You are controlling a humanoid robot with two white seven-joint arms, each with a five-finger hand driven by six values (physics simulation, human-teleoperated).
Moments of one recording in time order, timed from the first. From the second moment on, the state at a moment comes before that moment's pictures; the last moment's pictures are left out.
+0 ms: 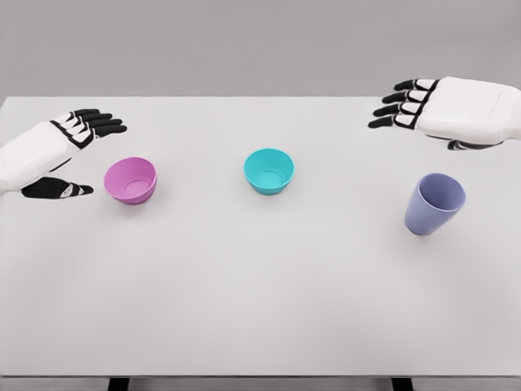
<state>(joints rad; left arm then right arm) -0.21 0.96 -0.29 -1.61 -0.32 -0.61 -0.06 -0.69 -1.02 0.45 -1.75 0.41 -0.61 0.61</state>
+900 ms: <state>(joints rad) -0.70 0.90 -0.43 -1.37 -0.16 -0.61 -0.60 -0.55 -0.99 0.34 -1.75 0.10 -0.61 0.61</state>
